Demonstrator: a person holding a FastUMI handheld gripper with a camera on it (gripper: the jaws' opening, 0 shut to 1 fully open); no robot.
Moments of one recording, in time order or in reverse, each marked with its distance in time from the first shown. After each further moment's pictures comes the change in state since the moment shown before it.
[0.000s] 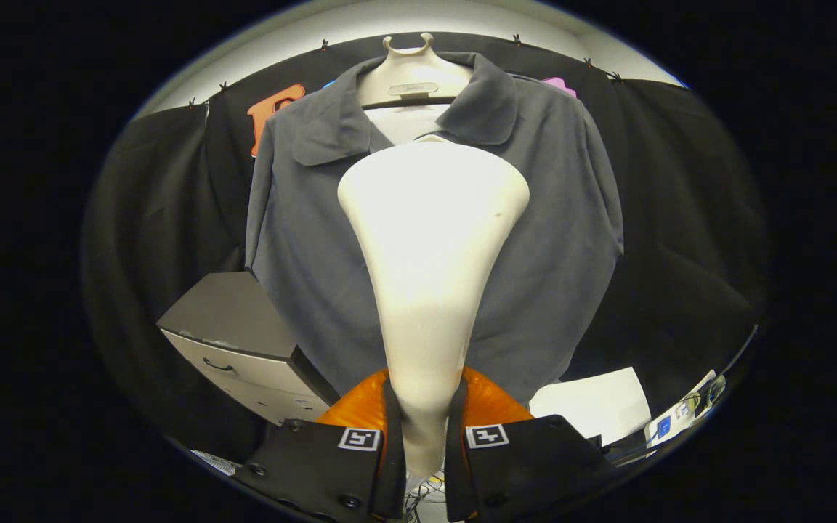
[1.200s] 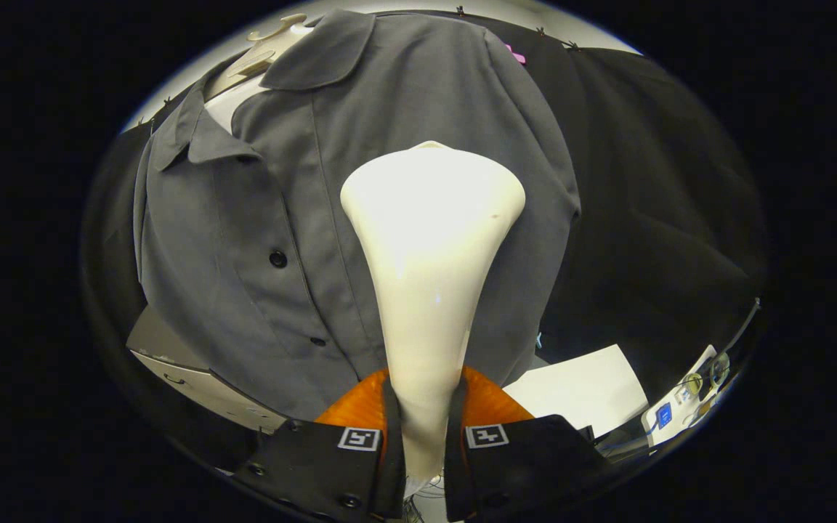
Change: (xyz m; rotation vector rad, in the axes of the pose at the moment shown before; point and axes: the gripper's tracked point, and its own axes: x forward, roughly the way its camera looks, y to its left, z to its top) arm 0.075 -0.108 -0.029 0.109 0.098 -0.103
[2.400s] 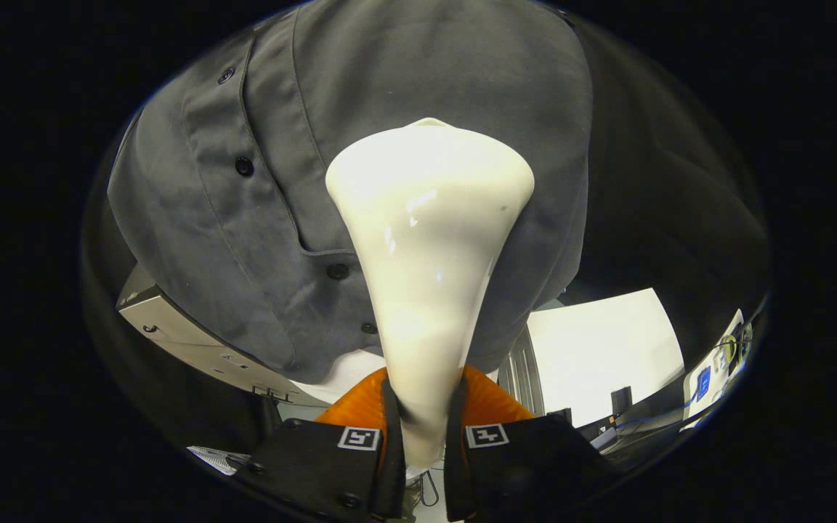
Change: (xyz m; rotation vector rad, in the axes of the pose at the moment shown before) arm 0.073 -0.019 -0.165 0.016 0.221 0.056
